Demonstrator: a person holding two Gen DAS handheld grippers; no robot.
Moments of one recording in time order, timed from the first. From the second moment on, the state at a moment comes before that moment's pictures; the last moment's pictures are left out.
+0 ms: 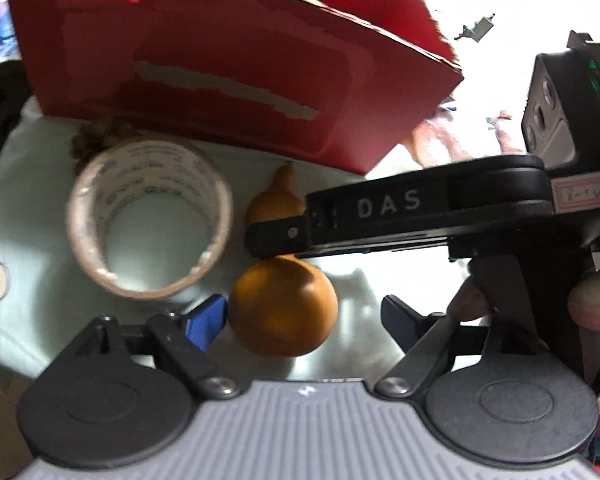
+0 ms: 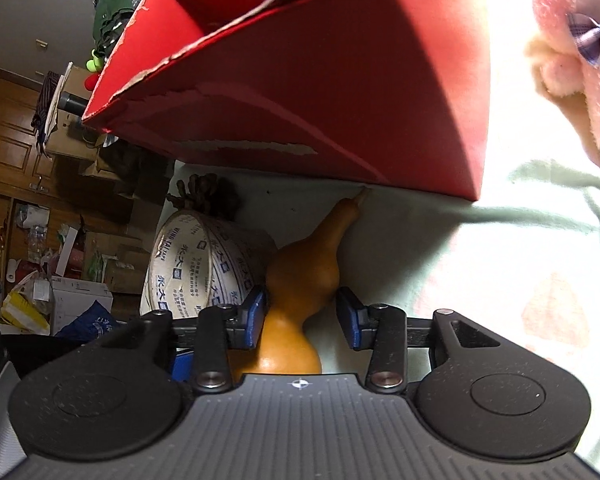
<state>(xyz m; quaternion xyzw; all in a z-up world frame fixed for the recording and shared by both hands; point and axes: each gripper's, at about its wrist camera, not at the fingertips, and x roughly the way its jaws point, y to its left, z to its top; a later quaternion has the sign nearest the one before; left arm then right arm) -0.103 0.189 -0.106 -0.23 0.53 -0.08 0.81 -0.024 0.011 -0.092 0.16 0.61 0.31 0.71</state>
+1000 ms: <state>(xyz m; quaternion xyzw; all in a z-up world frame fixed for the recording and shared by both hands) -0.065 0.115 -0.106 -0.18 0.52 -0.24 0.80 -0.042 -0.064 -0.094 0.21 0.62 0.26 0.71</state>
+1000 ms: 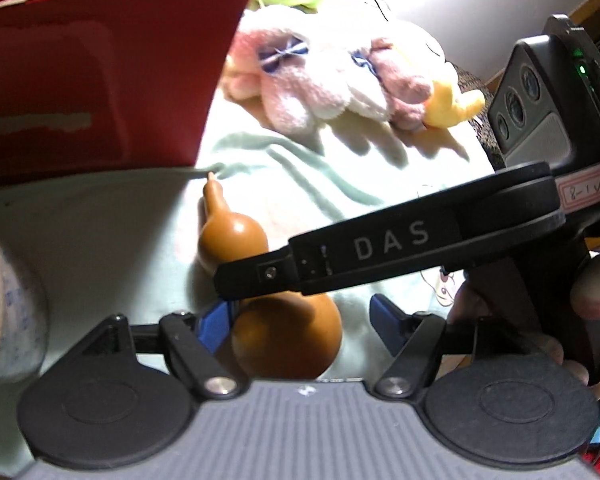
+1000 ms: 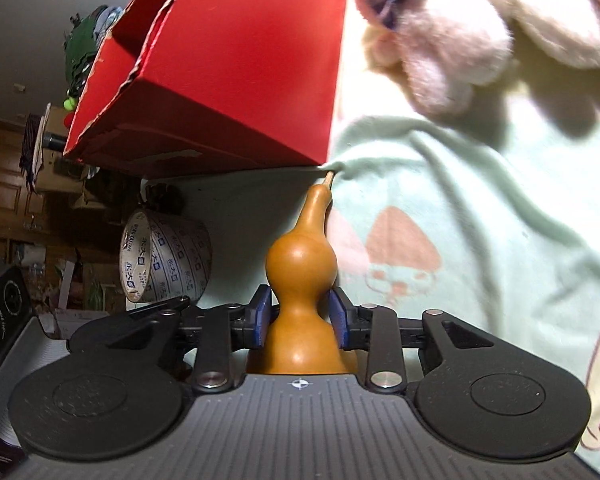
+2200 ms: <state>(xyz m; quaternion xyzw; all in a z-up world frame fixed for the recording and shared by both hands) -0.009 0.152 0.026 -0.11 0.37 -0.34 0.86 -0.032 -0.069 0.025 0.24 0.41 0.21 0.85</state>
